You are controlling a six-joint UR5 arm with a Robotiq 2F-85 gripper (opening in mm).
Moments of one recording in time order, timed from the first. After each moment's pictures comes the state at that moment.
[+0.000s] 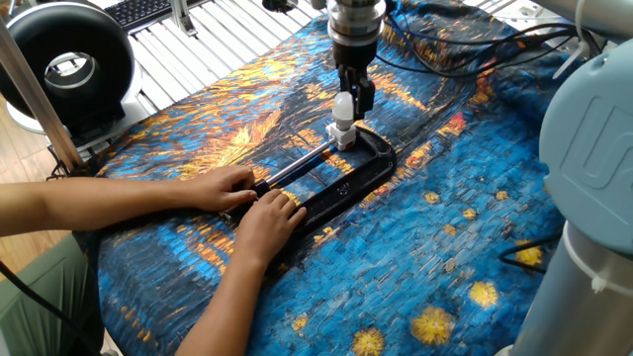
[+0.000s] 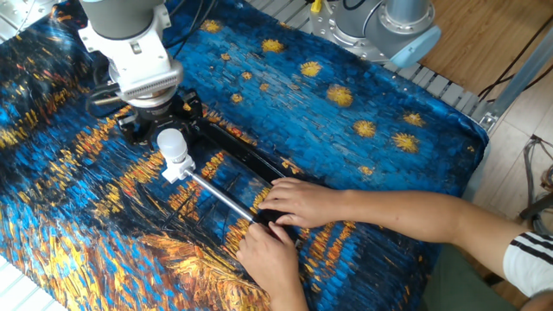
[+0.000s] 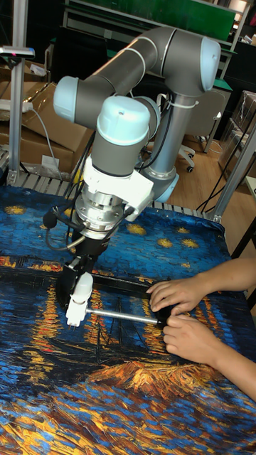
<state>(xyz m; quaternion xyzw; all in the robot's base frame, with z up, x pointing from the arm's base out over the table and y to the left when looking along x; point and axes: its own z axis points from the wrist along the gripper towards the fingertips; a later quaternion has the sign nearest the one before) 0.568 -0.074 0.088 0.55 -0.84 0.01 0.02</state>
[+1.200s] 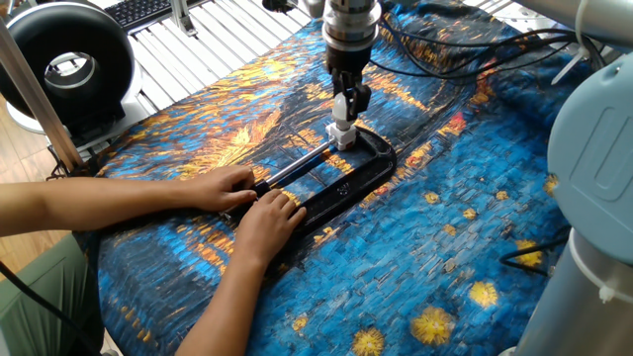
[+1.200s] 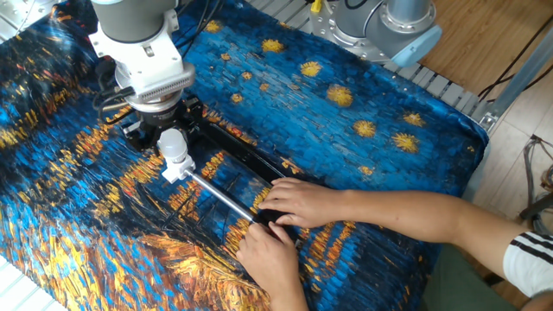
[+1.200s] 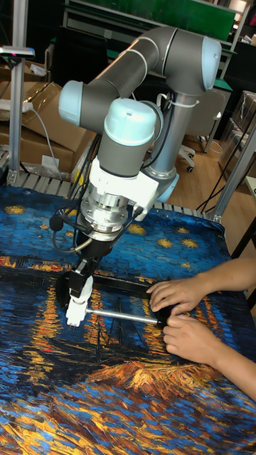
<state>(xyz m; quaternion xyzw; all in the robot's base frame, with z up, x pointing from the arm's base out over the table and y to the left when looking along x) 0.576 -0.067 0.085 0.58 -0.81 0.03 0.01</state>
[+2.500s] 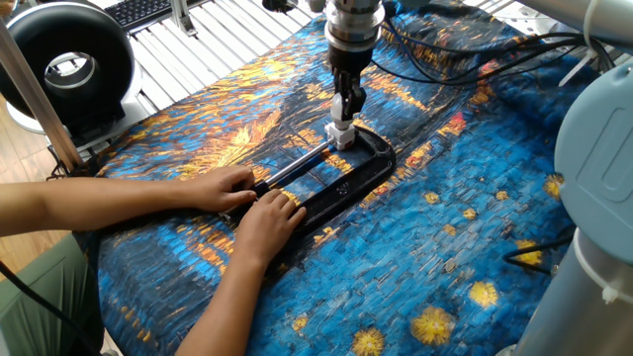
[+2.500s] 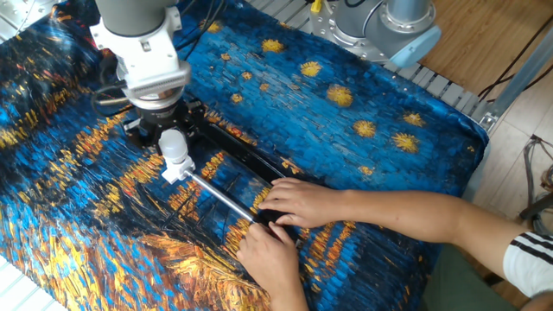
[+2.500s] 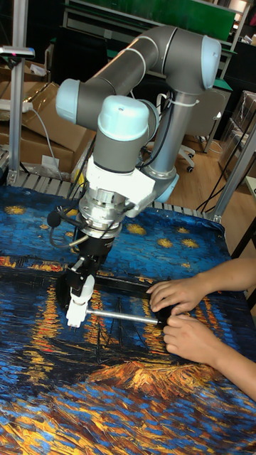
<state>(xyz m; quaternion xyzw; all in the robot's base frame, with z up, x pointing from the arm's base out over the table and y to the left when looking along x) 0.578 -0.062 0.086 0.50 -0.87 0.01 -0.02</state>
